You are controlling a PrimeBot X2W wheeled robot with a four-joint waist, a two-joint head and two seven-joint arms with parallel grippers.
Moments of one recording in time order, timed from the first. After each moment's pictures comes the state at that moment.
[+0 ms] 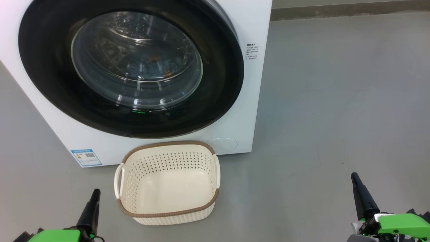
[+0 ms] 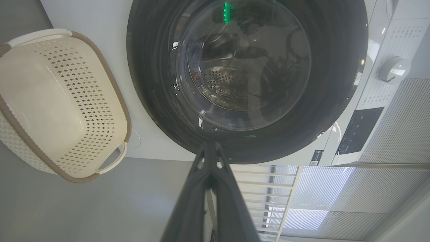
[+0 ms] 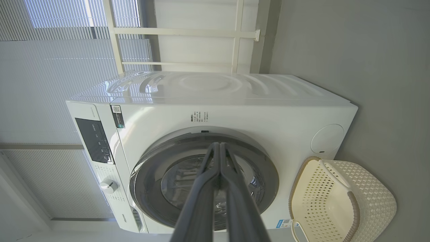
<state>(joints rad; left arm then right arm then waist) -0.07 0.04 0.08 0.26 -1.61 -0.13 0.11 -0.07 -0.04 -0.14 0.27 1.60 0.13 0.11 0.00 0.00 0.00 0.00</state>
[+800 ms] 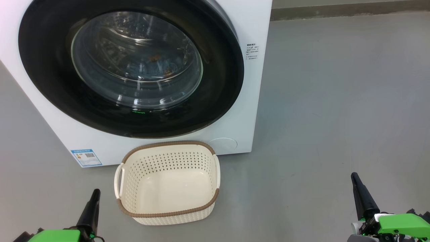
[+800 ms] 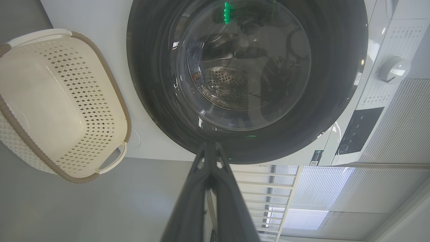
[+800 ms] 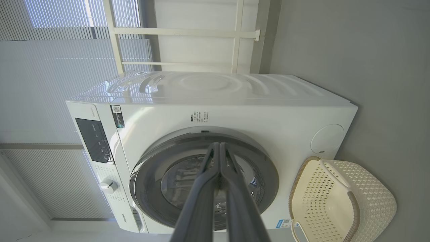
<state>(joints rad) -0.07 0.04 0.08 0.26 -1.61 -0.13 0.11 -0.07 -0.04 -0.14 0.27 1.60 0.13 0.11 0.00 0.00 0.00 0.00</state>
